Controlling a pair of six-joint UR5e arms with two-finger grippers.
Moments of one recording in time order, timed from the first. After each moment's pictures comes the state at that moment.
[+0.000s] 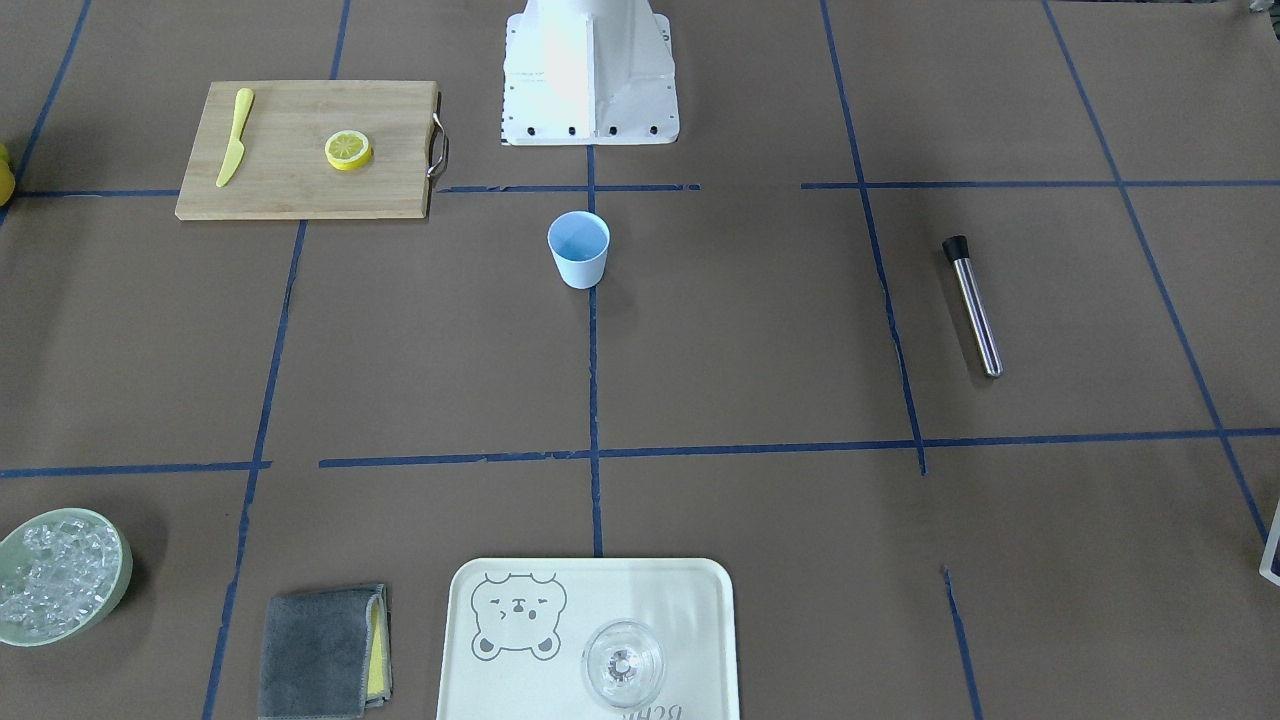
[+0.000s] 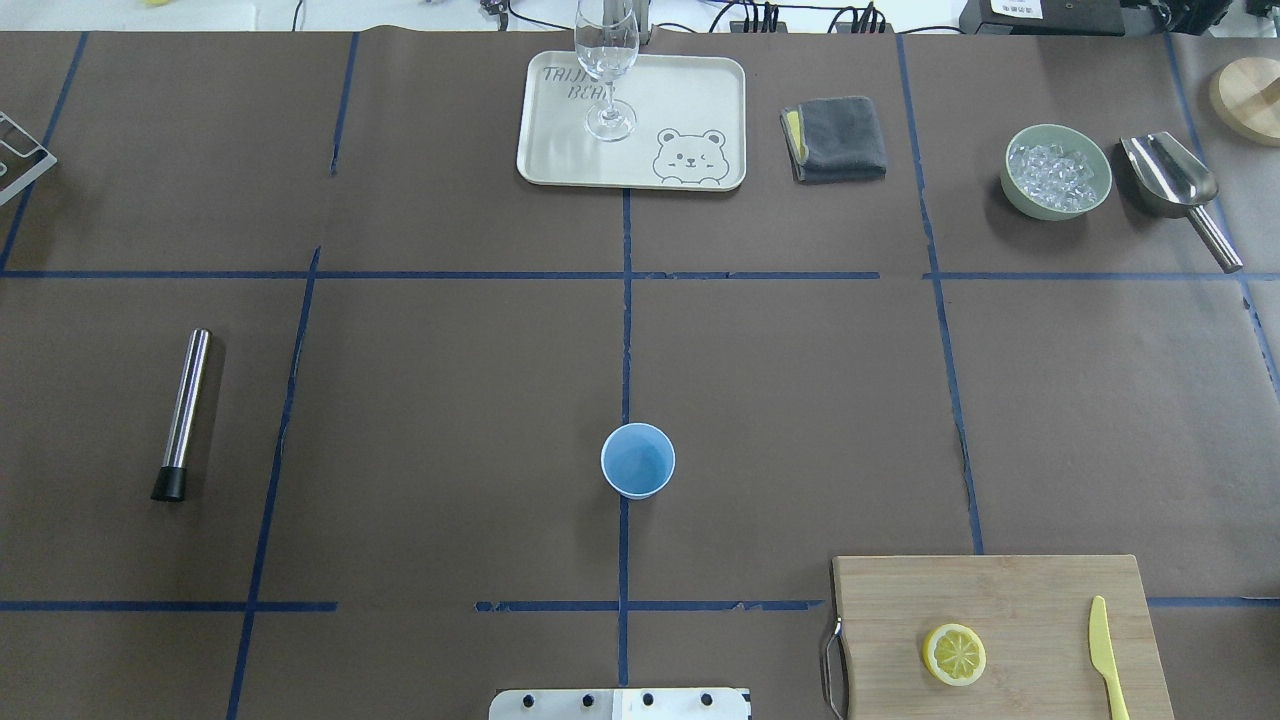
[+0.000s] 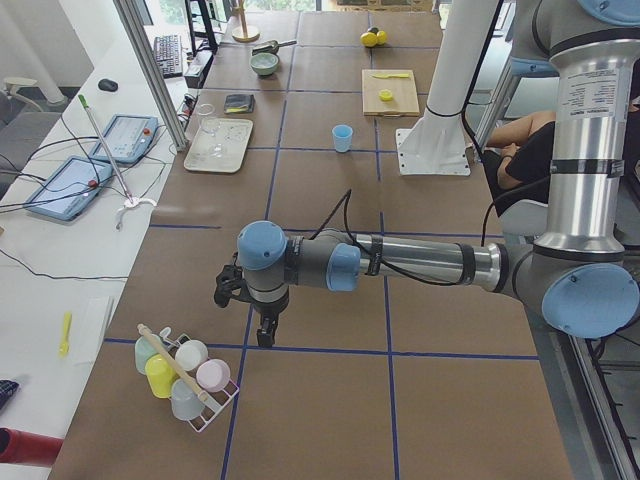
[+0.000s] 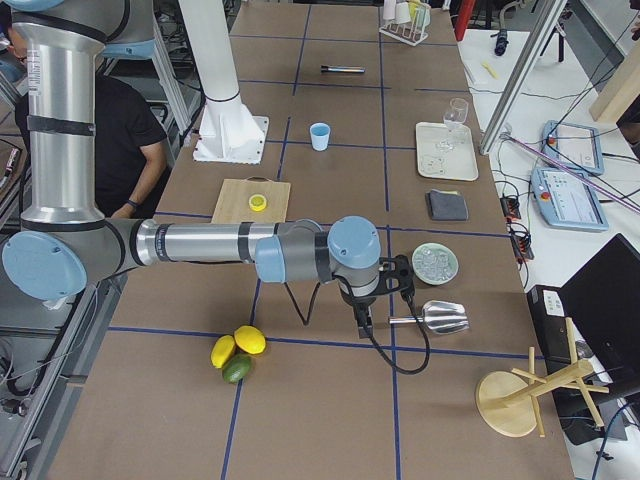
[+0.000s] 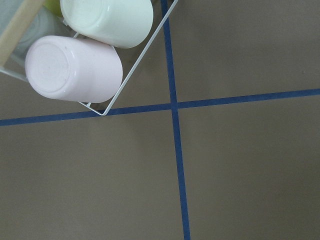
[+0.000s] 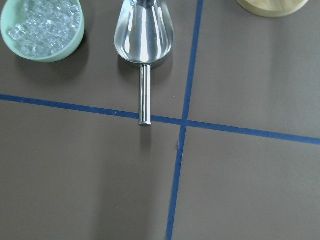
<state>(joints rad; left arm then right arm) -1.55 -1.55 -1.66 -1.60 -2.35 0.02 1.61 -1.63 1.75 -1.50 2.41 -0.05</state>
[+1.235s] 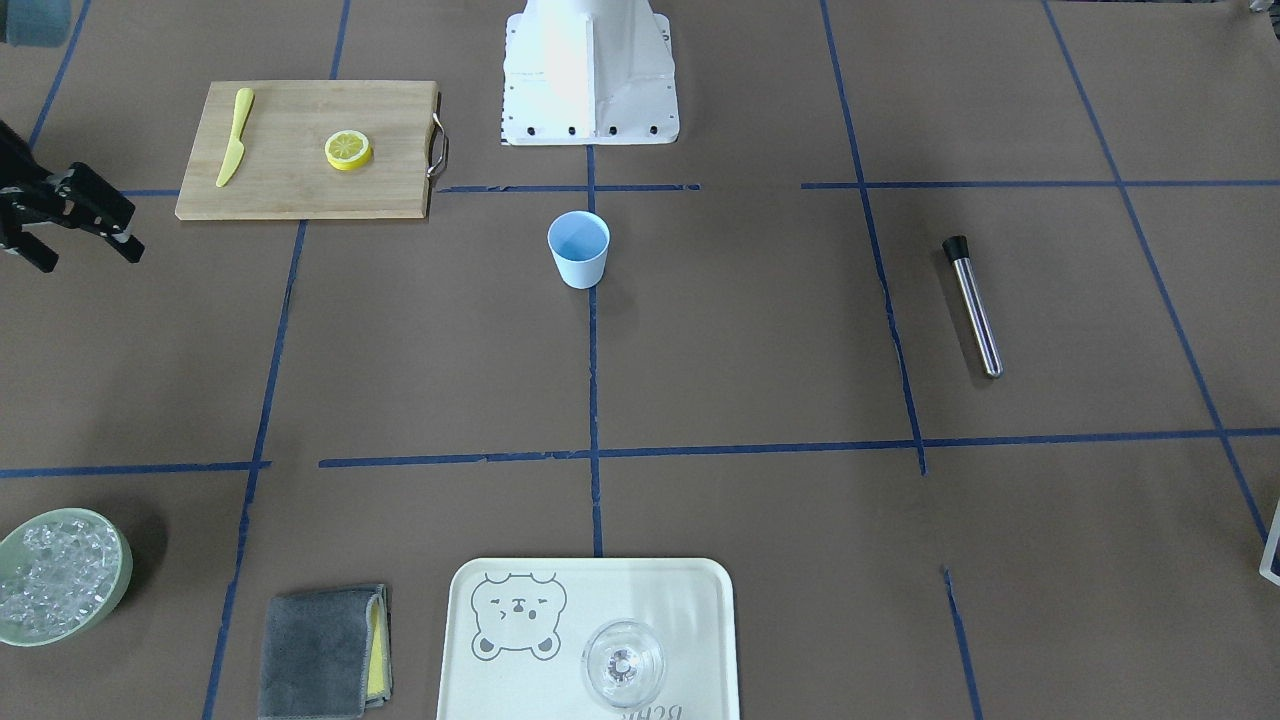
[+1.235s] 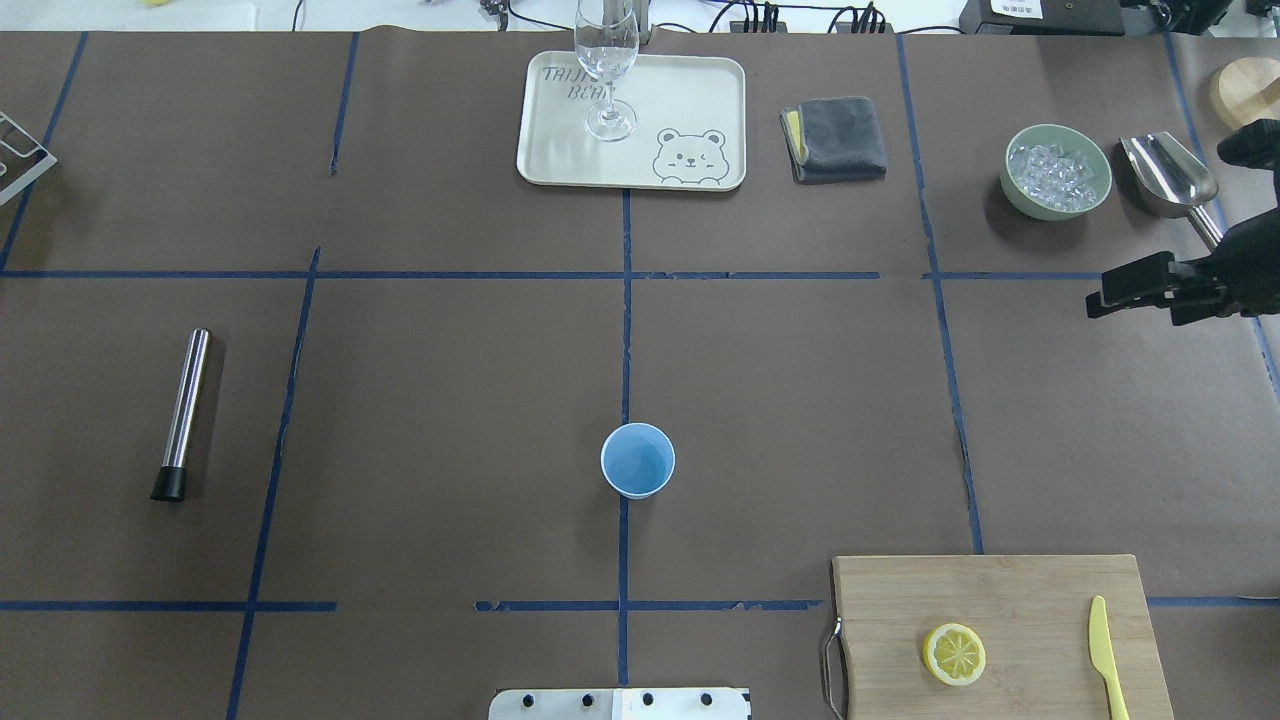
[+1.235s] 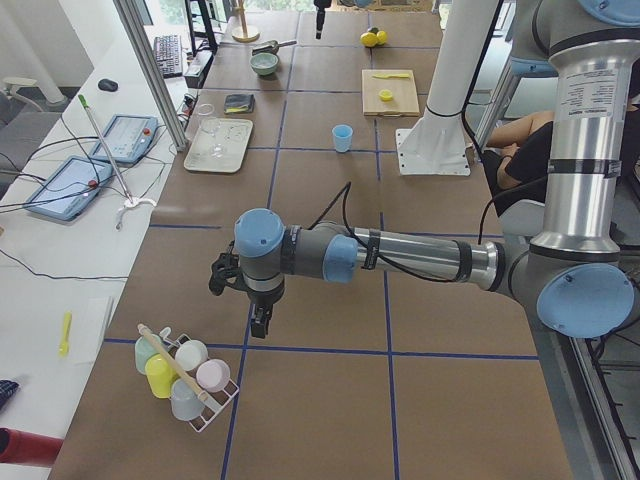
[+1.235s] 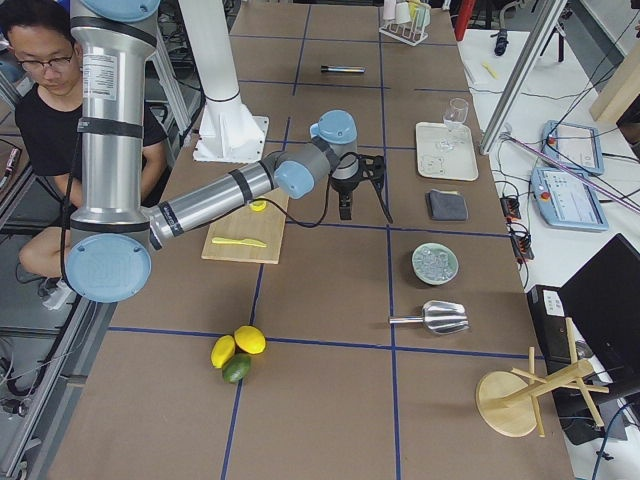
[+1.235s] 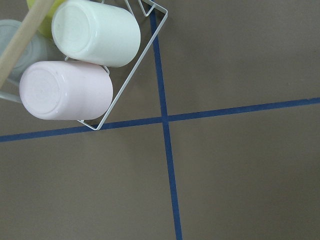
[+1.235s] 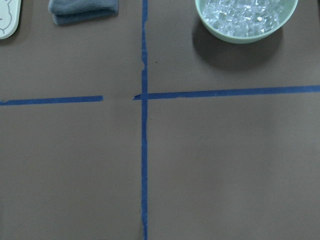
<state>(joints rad) -1.55 -1.57 -1.69 -1.60 -2.35 0.02 1.03 -1.66 2.10 -1.28 2.23 0.91</state>
